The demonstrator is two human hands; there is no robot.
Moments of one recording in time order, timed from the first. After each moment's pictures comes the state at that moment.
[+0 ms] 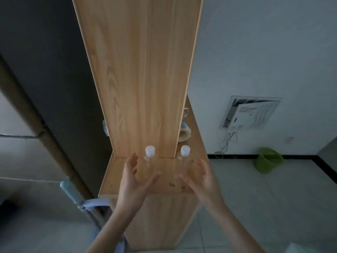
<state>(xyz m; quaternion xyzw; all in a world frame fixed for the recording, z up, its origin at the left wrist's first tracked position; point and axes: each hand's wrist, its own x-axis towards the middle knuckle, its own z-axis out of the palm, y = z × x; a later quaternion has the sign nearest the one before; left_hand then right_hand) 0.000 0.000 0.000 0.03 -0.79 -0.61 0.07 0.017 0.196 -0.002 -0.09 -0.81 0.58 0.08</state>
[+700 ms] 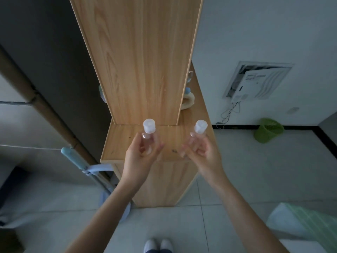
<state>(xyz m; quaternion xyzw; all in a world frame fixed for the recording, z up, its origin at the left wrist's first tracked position) 0.017 0.006 0.002 -0.01 -0.77 -0.63 0.06 0.030 0.185 -0.007 -0.03 -0.76 0.64 0.08</state>
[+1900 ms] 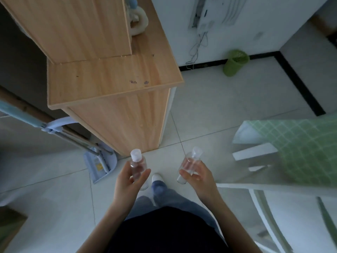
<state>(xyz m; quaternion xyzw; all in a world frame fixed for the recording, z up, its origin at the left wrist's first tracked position) 0.198 0.001 -0.103 0.06 -0.75 -0.63 -0.19 0.258 0.189 -0.095 -0.38 -0.71 0.58 -0.09</state>
